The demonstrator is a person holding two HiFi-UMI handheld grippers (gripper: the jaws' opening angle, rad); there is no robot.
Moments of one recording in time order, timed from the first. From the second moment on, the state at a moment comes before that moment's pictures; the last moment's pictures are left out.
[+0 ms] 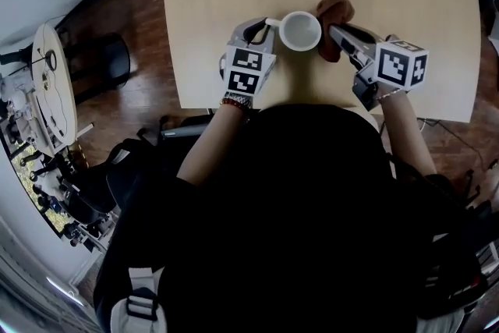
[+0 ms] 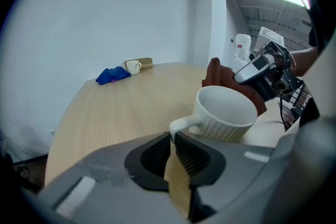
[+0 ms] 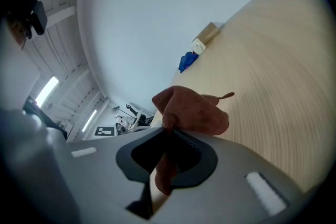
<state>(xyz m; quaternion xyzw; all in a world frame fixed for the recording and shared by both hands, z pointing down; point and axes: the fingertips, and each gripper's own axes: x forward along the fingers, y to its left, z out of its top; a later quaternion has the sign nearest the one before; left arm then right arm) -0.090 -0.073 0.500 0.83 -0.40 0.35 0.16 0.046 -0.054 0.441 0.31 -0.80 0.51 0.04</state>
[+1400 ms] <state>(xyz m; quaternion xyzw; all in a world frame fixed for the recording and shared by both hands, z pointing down) -0.078 0.045 0.501 0.85 -0.30 0.40 0.16 0.063 -0.004 0.449 0.34 -0.74 0.59 -0.02</state>
